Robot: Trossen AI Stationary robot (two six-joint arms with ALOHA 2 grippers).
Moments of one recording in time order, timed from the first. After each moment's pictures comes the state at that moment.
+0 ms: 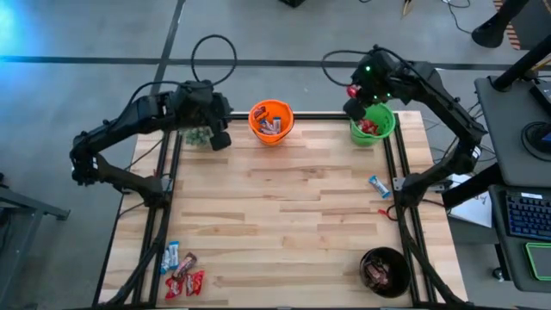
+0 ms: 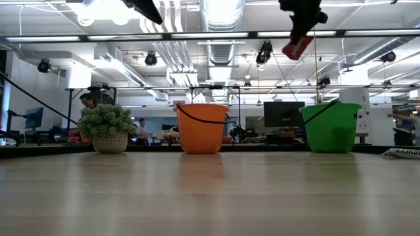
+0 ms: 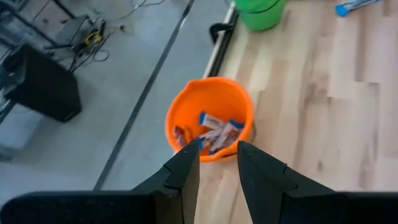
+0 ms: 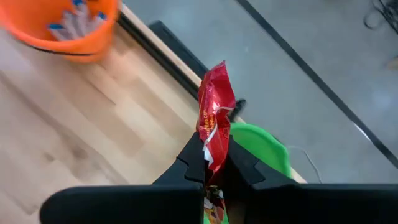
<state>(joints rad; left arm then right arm) 0.34 1.27 1.57 -0.96 -0.27 0.27 -0.67 1.48 1.89 -1.40 0.23 0.01</state>
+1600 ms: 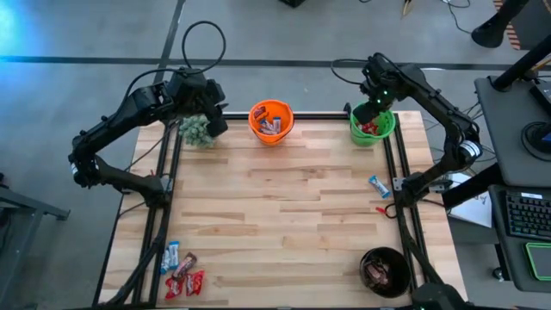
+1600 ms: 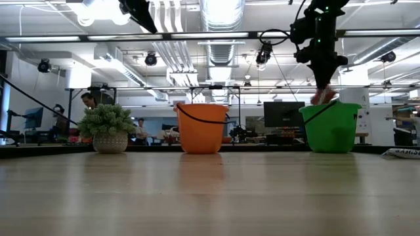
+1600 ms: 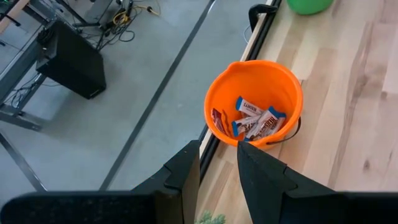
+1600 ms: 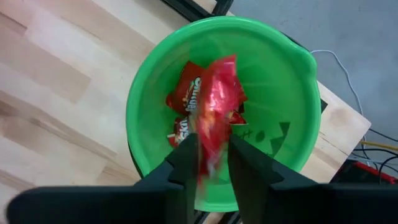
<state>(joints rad) 0.49 1.27 1.57 -0.96 -0.27 0.31 -1.01 1.50 1.50 -1.33 0.08 -0.06</state>
